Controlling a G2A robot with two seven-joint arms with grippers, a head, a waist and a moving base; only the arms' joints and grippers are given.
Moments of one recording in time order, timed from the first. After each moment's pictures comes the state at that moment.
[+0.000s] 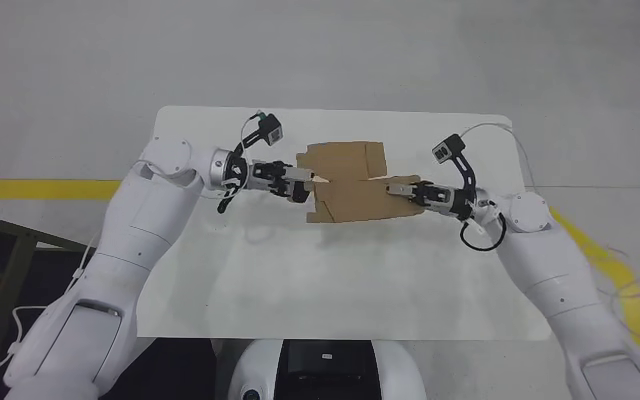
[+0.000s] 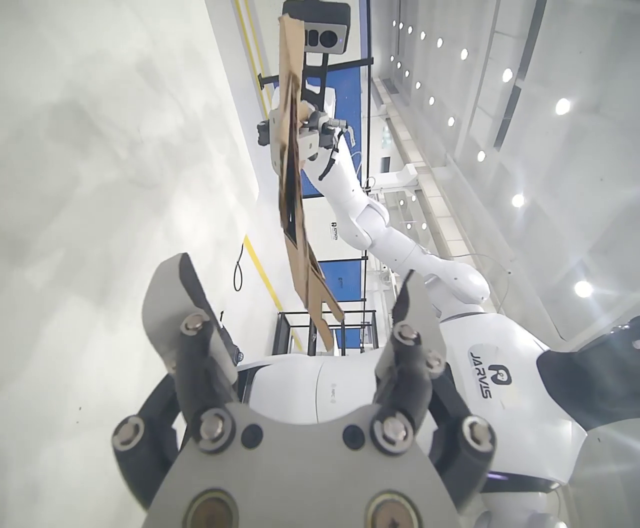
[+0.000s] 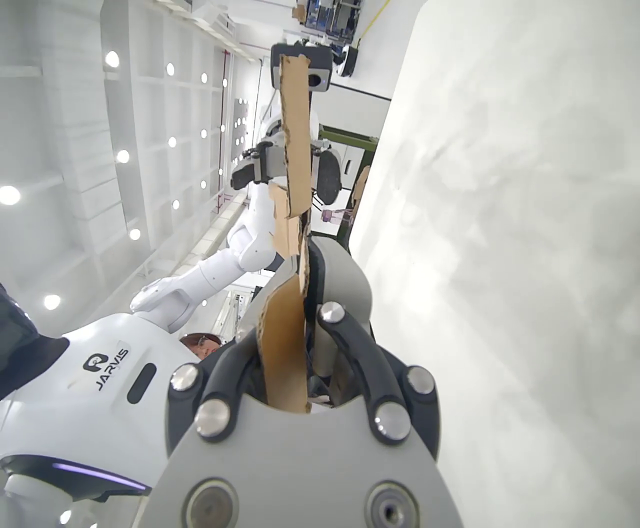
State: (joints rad) left arm 0.53 -1.16 -0.96 -0.99 -0.55 -0.26 -1.44; right arm -0.75 -1.03 0.98 -1.05 0.71 -0.50 1.20
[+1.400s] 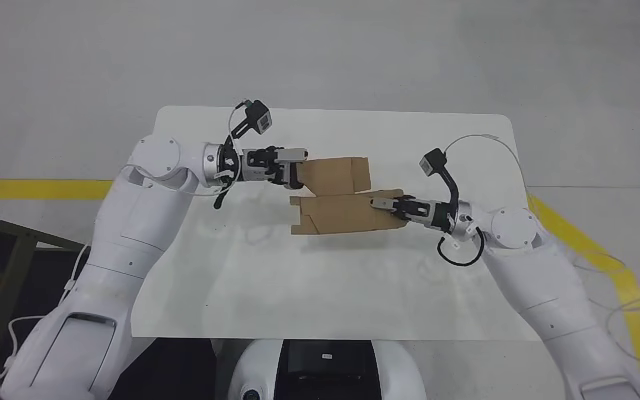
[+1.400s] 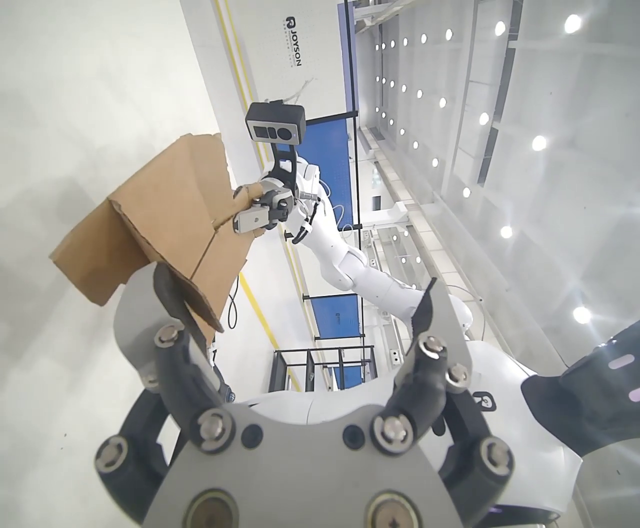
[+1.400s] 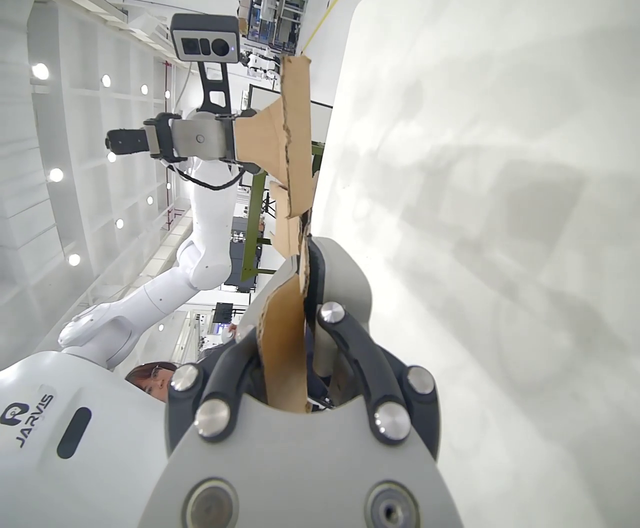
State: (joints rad) left arm 0.59 -1.14 -1.05 -1.11 -0.53 -0.19 -1.32; right arm -0.88 -1.03 1.04 -1.27 0.42 -0.40 1.01
